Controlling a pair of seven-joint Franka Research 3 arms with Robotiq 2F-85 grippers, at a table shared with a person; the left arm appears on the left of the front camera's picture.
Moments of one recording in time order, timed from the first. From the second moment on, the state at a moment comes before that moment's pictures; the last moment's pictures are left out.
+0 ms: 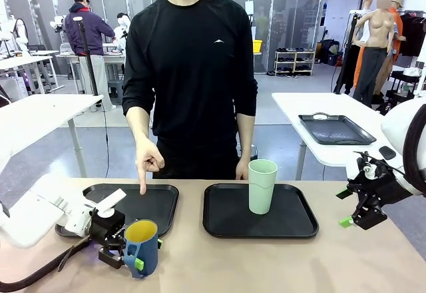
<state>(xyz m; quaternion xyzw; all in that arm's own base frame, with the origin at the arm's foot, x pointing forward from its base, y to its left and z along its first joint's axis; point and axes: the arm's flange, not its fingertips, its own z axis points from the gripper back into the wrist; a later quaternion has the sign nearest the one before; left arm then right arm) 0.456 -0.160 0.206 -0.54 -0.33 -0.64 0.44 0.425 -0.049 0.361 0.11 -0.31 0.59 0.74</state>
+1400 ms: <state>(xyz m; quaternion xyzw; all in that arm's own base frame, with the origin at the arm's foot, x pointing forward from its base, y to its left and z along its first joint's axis) 0.457 -0.093 0.287 -0.53 -0.41 -0.60 0.43 0.425 -0.049 0.361 0.11 -0.31 0.59 0.74</state>
